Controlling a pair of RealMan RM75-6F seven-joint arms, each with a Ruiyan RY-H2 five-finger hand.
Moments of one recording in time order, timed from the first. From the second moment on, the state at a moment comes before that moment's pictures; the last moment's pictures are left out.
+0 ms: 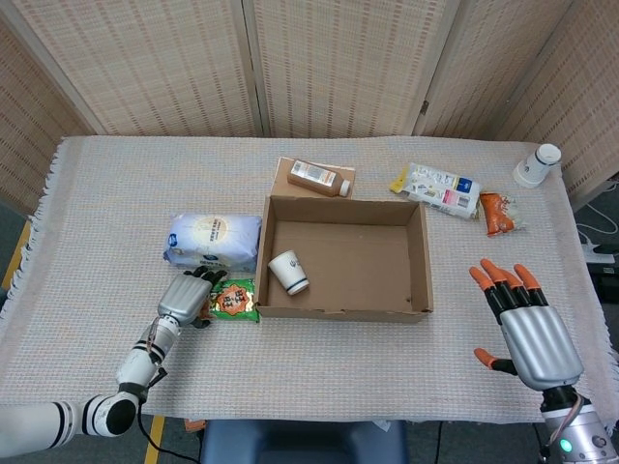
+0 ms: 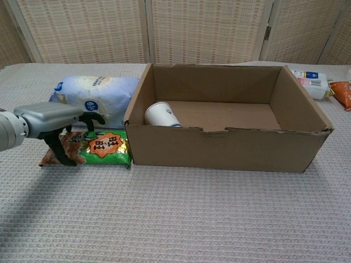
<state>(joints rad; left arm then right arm) -0.77 -1.48 -0.06 -1.53 0.89 0.95 0.57 0.13 -0.78 0.04 -2.36 -1.45 1.38 -0.49</state>
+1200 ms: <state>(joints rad) -0.73 -1.28 -0.10 -1.75 0.97 1.12 0.65 0.14 -0.79 0.04 -2.36 -1.44 1.38 -0.50</state>
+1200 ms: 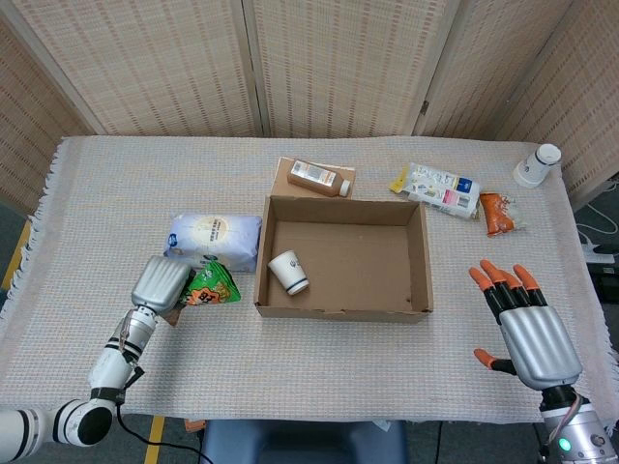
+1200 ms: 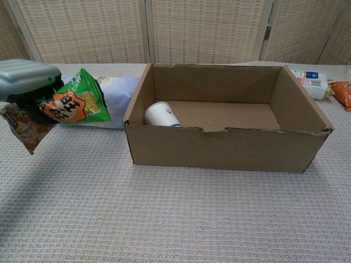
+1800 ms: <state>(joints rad) -0.98 -1.27 -0.30 -1.95 0.86 1.16 0.90 0.13 -0.77 0.03 -2.36 -1.46 1.39 -0.47</state>
